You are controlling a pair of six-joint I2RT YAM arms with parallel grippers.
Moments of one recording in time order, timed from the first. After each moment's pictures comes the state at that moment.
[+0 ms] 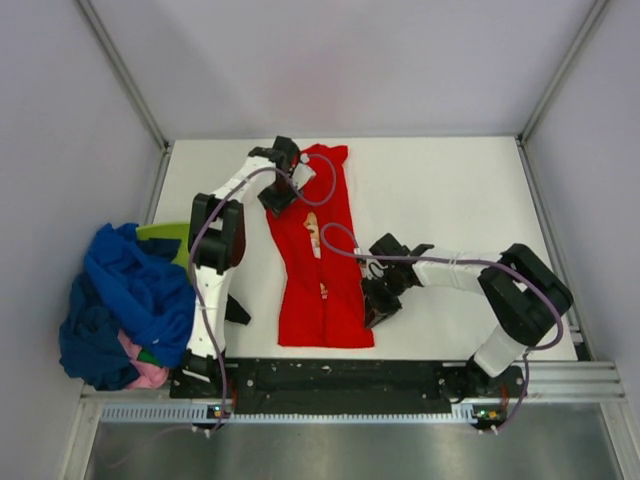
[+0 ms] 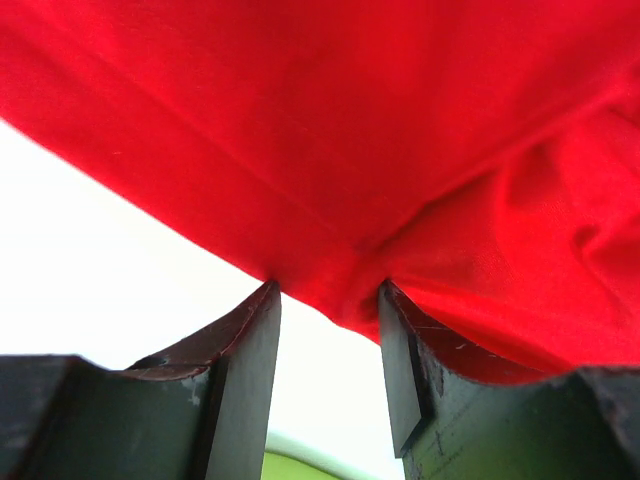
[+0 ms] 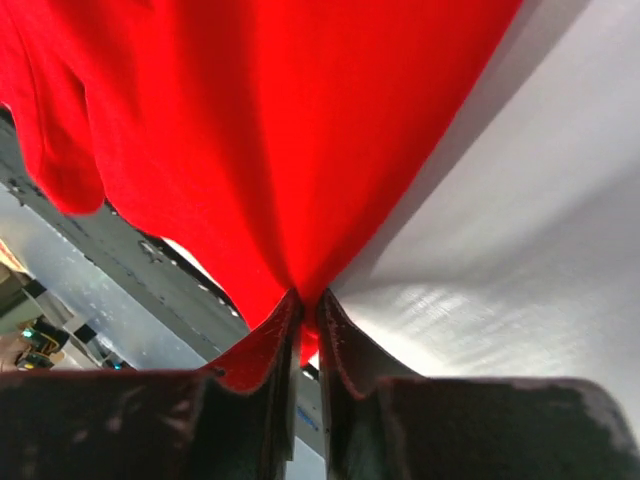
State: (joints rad) left arm -0.30 2.32 1.96 -0.96 -0.09 0.50; right arm 0.71 1.62 0.79 -0.49 -0.51 0.41
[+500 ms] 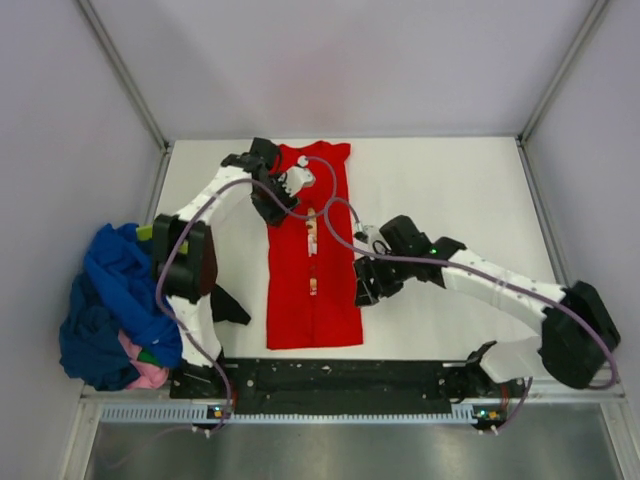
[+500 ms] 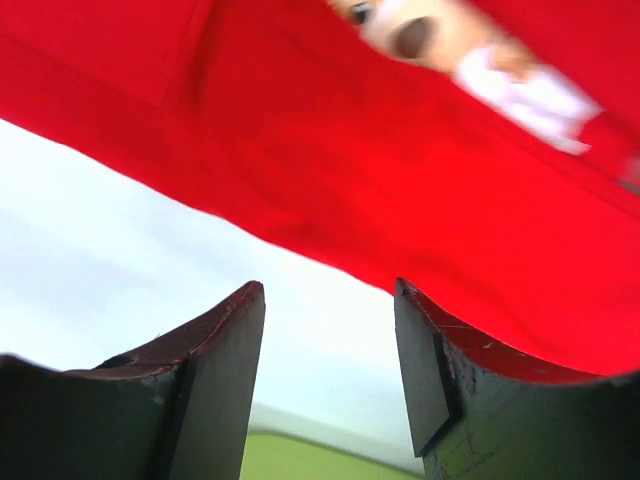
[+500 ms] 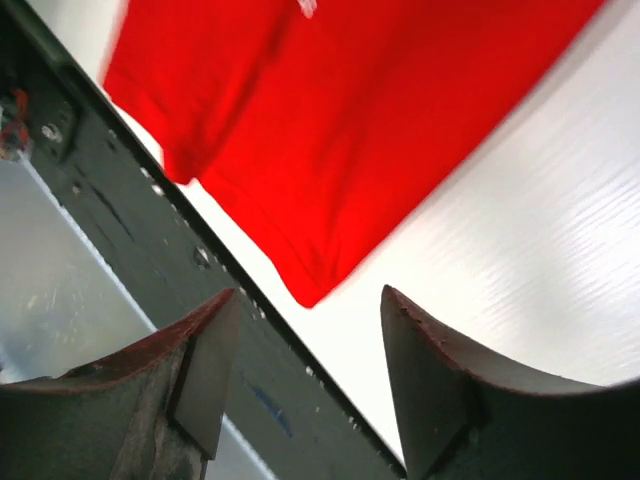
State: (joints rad) left arm -0.29 2.02 1.66 -0.87 0.14 0.66; right arm 0.74 1.38 0.87 -0.54 -0.43 0.29
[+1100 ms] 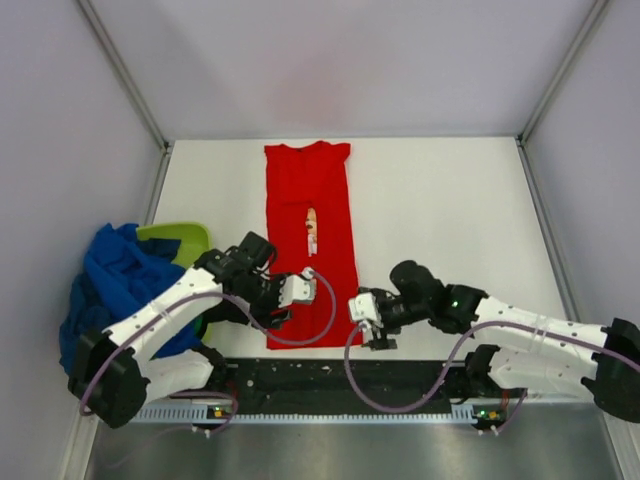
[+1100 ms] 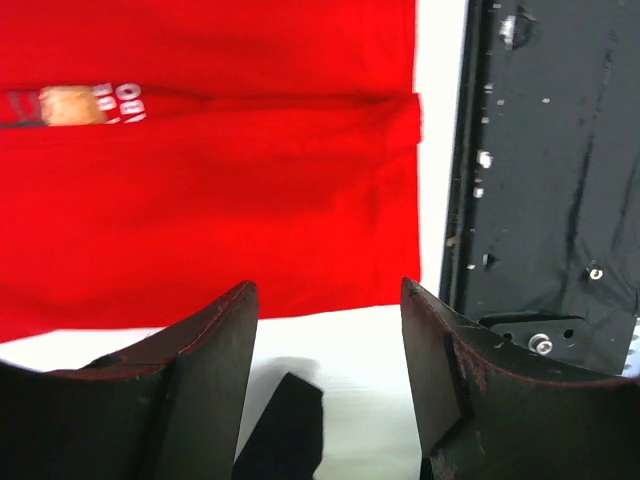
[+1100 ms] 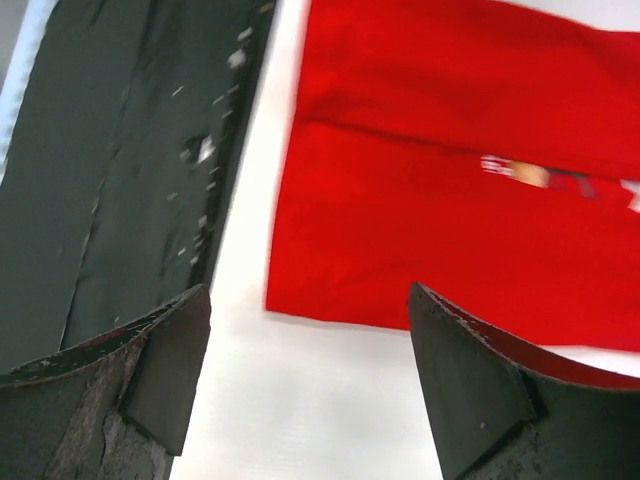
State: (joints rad) left arm -0.55 1.17 0.83 -0.95 0.52 0.90; right arm 0.92 1.00 0.60 -0.26 -0.56 -0.56
